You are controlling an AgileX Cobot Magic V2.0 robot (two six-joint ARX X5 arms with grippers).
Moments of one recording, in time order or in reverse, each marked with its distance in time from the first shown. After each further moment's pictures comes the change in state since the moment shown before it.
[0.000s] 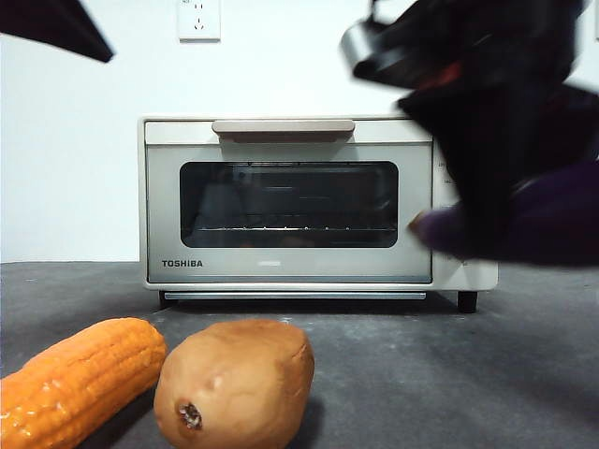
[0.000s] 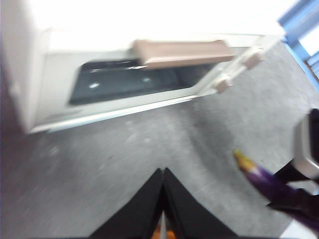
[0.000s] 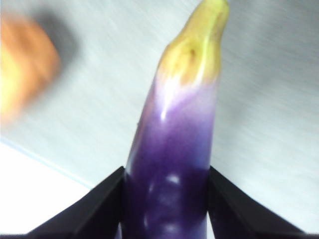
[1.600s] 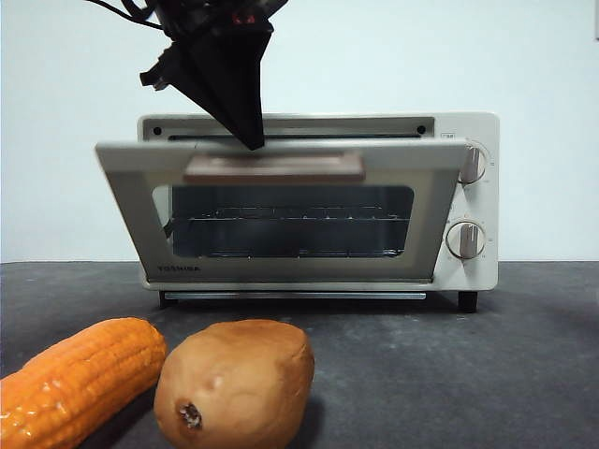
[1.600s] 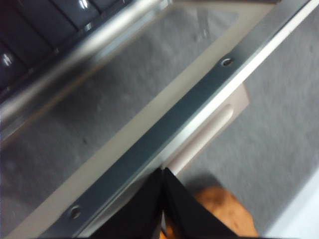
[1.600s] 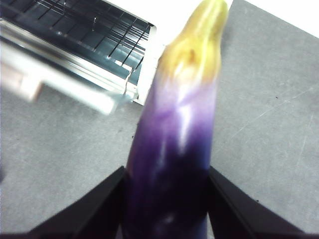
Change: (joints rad) left arm -0.369 0.658 0.608 -0.486 -0.269 0.277; right arm 0.000 -0.572 0.000 0.107 0.452 -0.085
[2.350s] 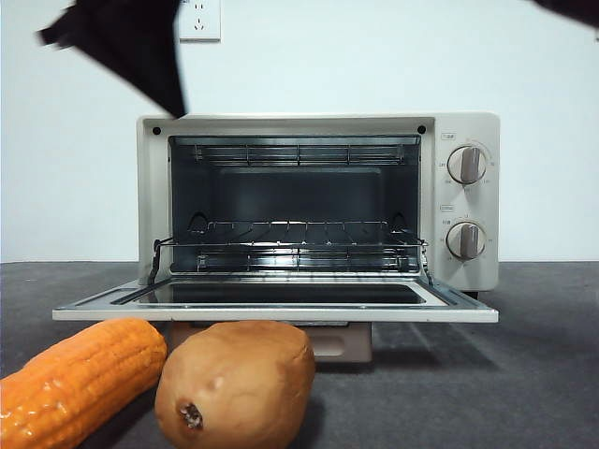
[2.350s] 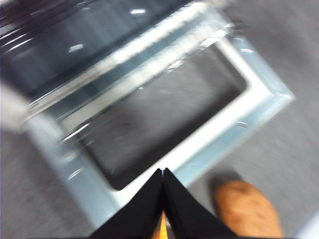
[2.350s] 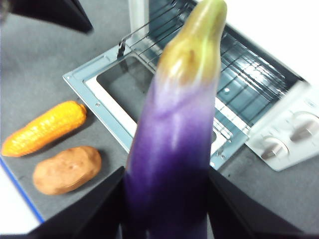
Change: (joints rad) left arm 0.081 -0.382 -0.379 0.244 -0.112 -0.097; right arm 0.000 0.087 0.000 0.166 -0.424 -0.208
